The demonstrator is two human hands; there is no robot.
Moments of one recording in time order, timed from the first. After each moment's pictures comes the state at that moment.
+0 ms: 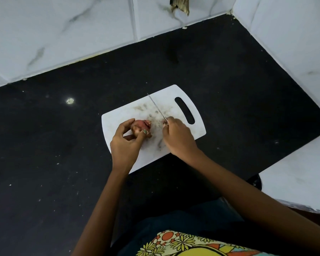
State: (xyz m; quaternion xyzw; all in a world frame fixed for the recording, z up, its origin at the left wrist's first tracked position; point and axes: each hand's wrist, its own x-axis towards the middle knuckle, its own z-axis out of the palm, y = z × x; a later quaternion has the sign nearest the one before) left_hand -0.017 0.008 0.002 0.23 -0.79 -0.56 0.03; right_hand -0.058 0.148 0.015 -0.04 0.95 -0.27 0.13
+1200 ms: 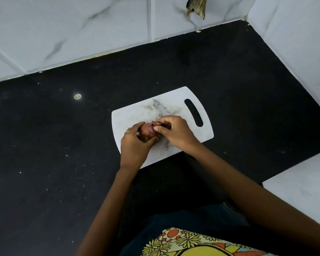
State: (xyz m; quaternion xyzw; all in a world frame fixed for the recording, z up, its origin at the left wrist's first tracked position) left_hand -0.016 0.004 -0.013 0.19 -0.85 -0.49 0.02; right_hand -0.075 0.133 0.017 -0.07 0.86 -0.46 0.19
